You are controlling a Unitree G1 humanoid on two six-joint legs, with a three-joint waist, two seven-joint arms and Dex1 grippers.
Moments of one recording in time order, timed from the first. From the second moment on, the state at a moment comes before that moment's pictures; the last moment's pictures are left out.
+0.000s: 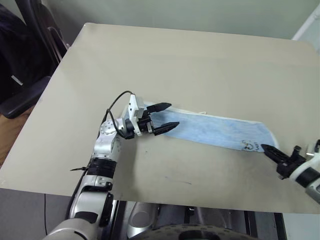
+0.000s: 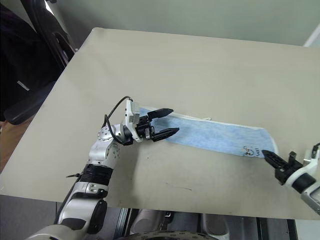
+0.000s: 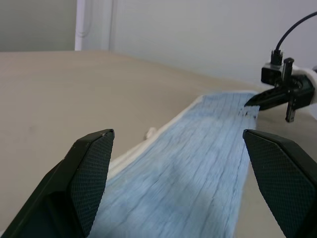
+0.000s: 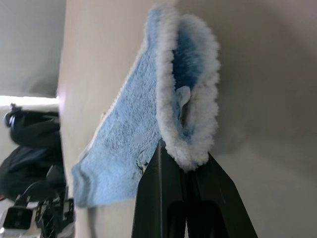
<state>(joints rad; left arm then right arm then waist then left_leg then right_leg) -0.49 0.28 -0.01 0.40 -0.41 0.03 -1.22 0.31 -0.76 -0.64 0.01 1.94 1.01 -0.09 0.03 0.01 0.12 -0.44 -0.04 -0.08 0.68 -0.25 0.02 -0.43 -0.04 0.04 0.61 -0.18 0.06</state>
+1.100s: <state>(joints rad) -0.52 0.25 -0.01 0.50 -0.40 -0.06 -1.22 -0.18 -0.76 -0.01 -0.43 1.36 1.03 0.14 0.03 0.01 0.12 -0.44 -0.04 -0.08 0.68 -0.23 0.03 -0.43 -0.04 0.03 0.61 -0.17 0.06</state>
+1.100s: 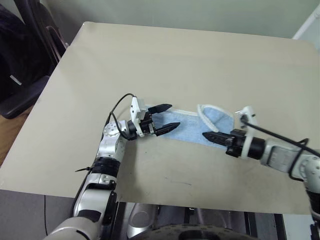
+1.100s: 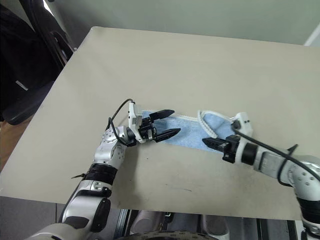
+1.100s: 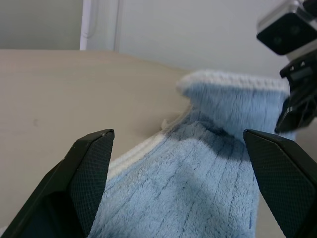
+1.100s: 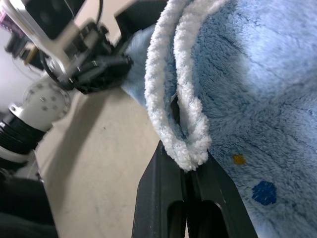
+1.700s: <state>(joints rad) -0.53 0.26 -0.01 0.51 -0.39 -0.05 -1.21 -0.25 -0.65 0.00 -0.42 1.20 1.06 0.27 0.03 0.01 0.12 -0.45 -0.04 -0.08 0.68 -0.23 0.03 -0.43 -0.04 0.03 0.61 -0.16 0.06</state>
